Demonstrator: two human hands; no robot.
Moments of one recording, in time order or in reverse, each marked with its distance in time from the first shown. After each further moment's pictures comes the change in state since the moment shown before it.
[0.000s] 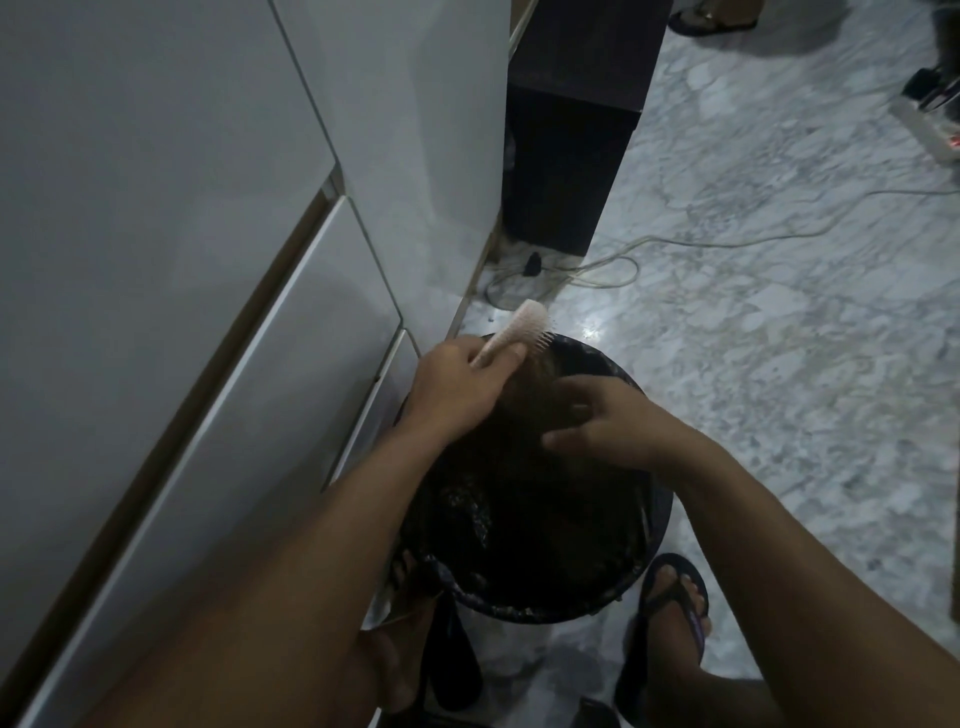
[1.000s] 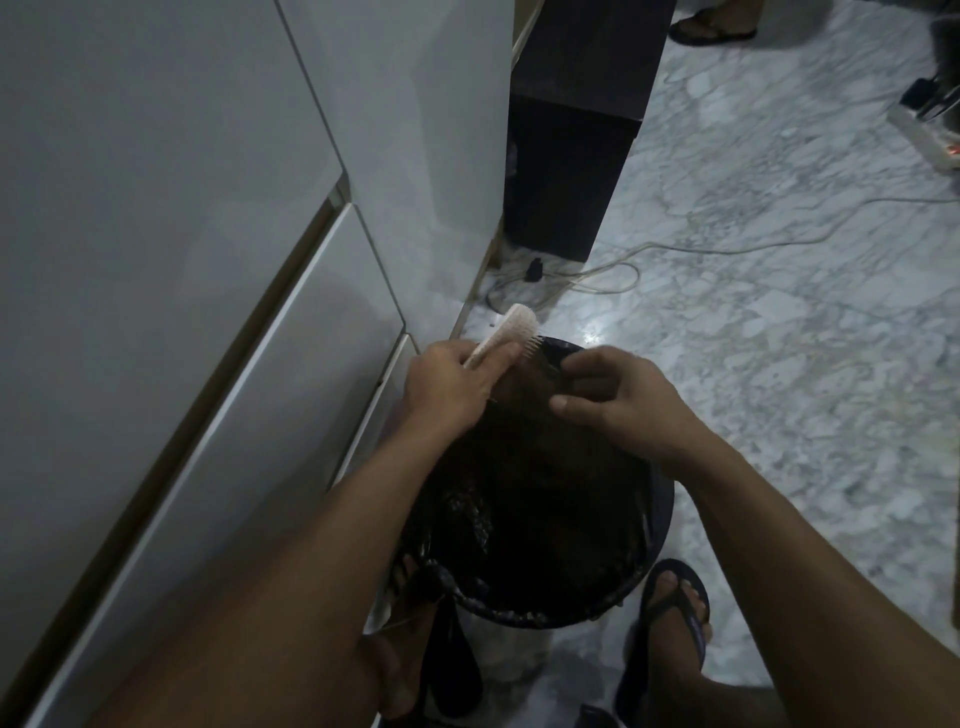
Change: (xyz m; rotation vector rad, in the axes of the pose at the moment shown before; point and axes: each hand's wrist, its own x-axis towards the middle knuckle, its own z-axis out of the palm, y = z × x) left_hand 0.001 -0.001 -0.005 0.025 0.091 -0.003; right_hand -0.004 -0.002 -0.008 0.170 0.241 -0.119
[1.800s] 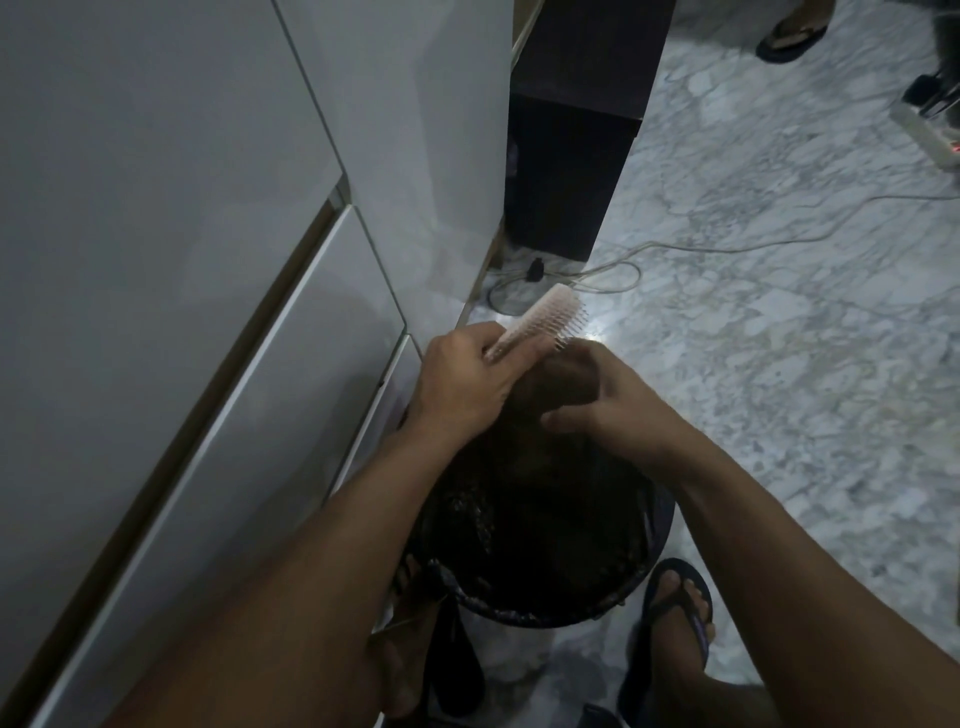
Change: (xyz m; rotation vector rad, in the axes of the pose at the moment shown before) left_hand -0.010 0.023 -0.004 -0.030 0.002 0.242; right_hand 0.000 -0.009 0.010 0.079 -0.104 0.009
